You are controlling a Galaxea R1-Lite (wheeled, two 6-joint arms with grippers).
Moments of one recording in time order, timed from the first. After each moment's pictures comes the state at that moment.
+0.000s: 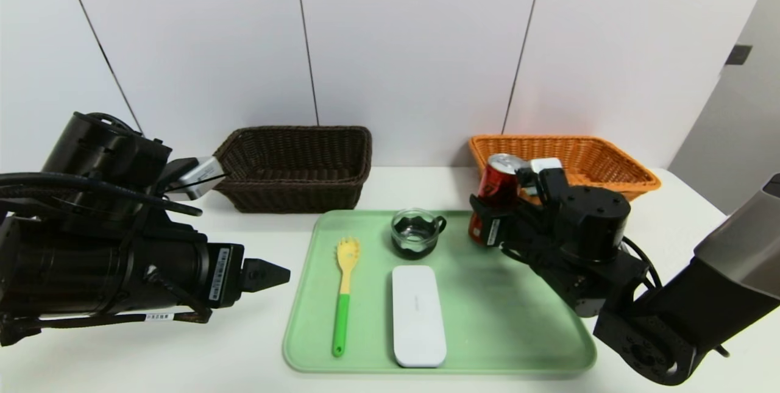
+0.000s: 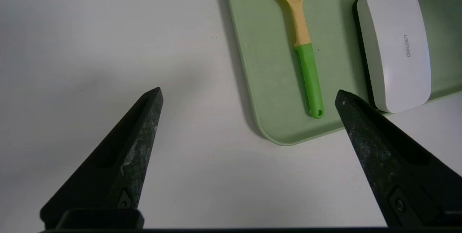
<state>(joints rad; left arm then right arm) -0.49 1.38 -0.91 0.28 -0.01 -0.34 0.53 2.00 -0.59 -1.31 -0.29 0.09</state>
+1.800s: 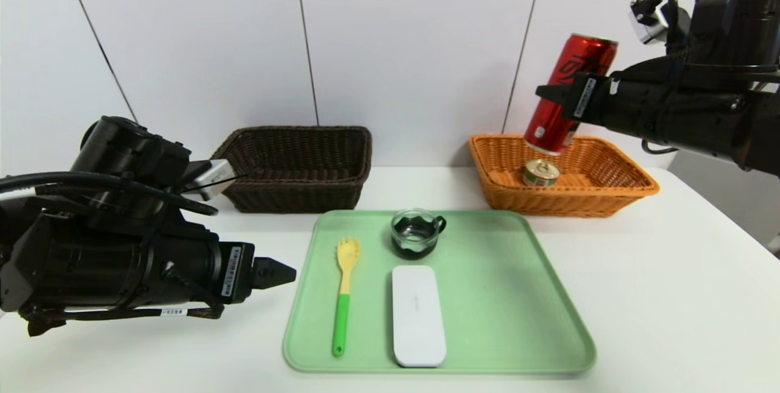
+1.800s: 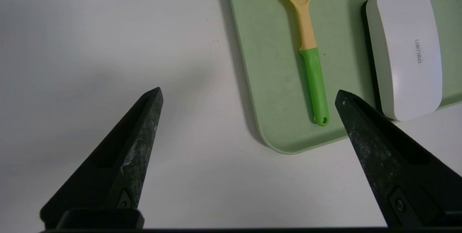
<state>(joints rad) -0.49 1.43 -0.92 0.27 -0.01 -0.34 0.27 1.64 -1.19 -0.31 -0.06 0.23</state>
